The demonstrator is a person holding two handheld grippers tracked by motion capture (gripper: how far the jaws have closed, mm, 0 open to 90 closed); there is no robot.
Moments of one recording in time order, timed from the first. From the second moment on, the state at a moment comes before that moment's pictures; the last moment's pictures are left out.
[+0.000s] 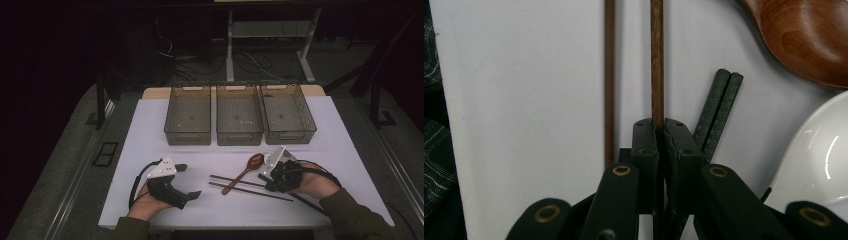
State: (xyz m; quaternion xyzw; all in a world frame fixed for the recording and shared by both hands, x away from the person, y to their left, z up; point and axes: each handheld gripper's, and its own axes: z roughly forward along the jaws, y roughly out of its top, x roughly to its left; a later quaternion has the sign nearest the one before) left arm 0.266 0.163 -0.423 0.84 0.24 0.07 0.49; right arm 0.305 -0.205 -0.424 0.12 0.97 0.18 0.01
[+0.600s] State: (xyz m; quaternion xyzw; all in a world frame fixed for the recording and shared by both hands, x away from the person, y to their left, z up) left arm 0.266 0.163 -0.424 0.84 0.24 0.07 0.48; right arm 0.306 -0.208 -0.424 0.12 0.97 0.19 0.00
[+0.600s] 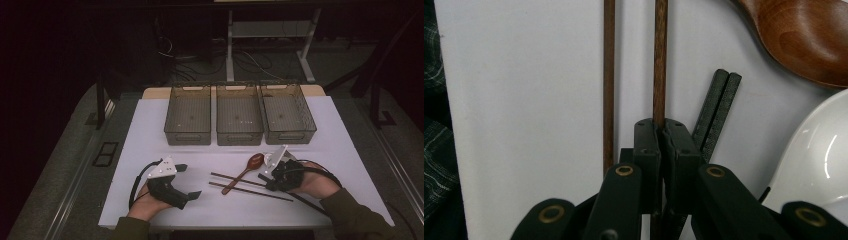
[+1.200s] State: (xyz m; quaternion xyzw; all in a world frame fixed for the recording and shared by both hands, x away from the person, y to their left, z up) left arm 0.267 0.164 -0.429 0.83 0.26 0.07 0.48; right arm 0.309 -0.222 -0.418 0.16 0.95 0.26 -0.02
